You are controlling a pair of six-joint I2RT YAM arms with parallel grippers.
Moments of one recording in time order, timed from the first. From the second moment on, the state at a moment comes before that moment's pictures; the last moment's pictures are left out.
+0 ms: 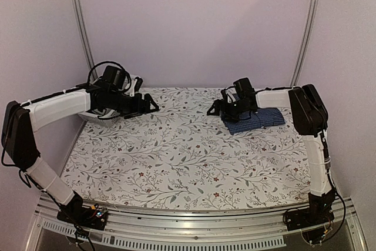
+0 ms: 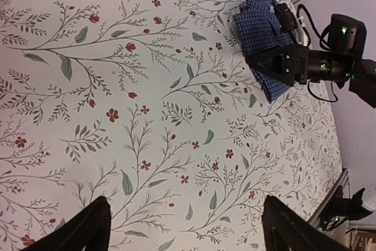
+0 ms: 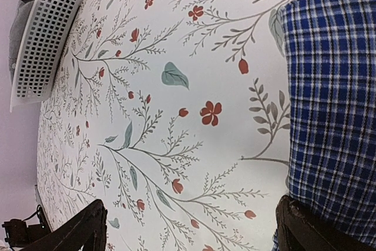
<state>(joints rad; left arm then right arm) -0.43 1.55 1.18 -0.41 0.30 -0.43 0.42 2.31 1.68 -0.23 -0.51 0.45</state>
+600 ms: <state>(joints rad) -0.43 1.55 1.18 -0.42 0.30 -0.44 0.26 2.32 1.70 -0.23 -0.51 0.46</state>
